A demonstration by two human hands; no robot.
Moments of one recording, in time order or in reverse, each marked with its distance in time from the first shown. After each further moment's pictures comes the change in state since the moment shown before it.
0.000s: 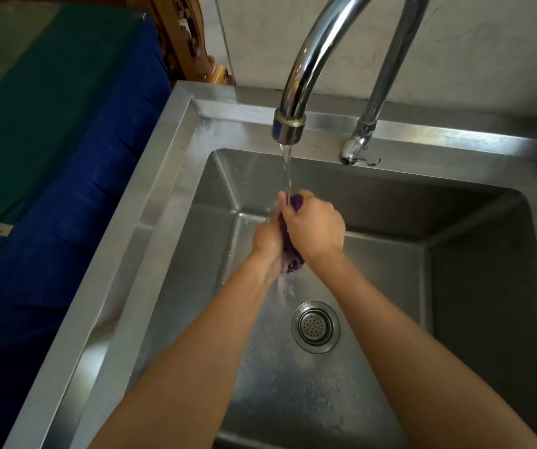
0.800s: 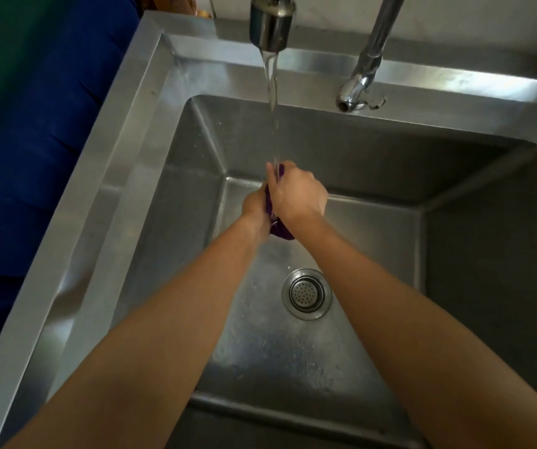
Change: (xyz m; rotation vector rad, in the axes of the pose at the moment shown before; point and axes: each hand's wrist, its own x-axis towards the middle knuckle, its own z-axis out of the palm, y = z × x) left_hand 0.035 -0.020 -0.010 0.067 0.052 -0.028; right_hand 0.012 0.018 0.046 -0.072 -0.054 0.018
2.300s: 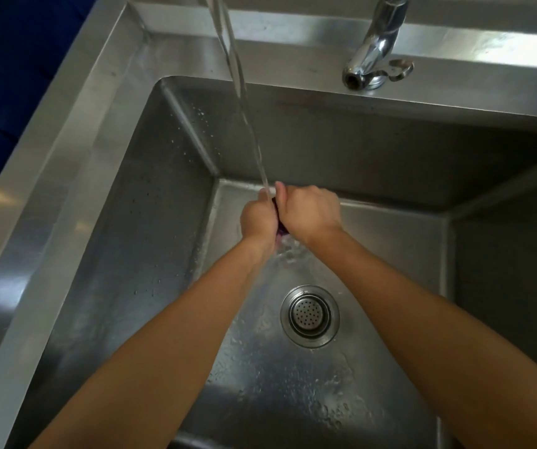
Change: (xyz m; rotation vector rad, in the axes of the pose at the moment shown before) left_hand 0.059 -0.040 0.009 0.276 0.272 0.191; right_hand 0.033 0.063 0.049 -0.230 0.024 -0.313
